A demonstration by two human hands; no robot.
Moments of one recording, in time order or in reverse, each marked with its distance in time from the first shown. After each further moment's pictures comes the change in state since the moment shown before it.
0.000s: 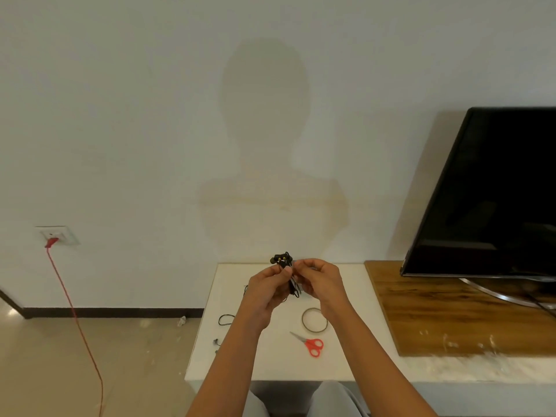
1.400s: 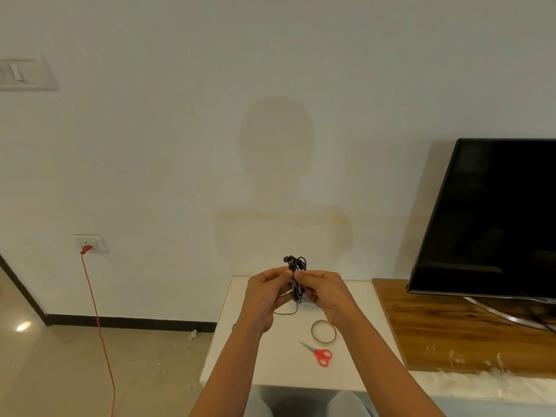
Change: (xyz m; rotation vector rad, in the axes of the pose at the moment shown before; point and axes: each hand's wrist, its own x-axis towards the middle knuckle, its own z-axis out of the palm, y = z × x) left_hand -0.074 0.026 -0.005 0.033 0.084 0.183; right_hand -0.055 -0.017 0.015 -0.076 -0.160 -0.014
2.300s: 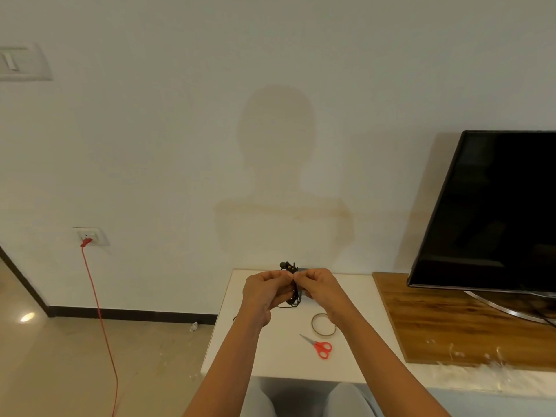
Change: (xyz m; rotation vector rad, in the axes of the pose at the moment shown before) left_hand 0.012 -0.011 -0.007 0.052 0.111 -0.100; right_hand 0.009 0.015 0.000 -0.260 -0.068 -0.058
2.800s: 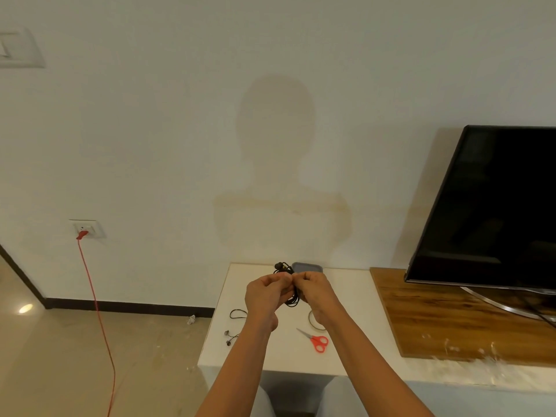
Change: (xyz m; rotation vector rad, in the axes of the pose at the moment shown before) left_hand 0.001 -0.028 0.009 -0.068 0.148 0.019; right_hand 0.005 0.016 0.014 0.084 0.078 0.132
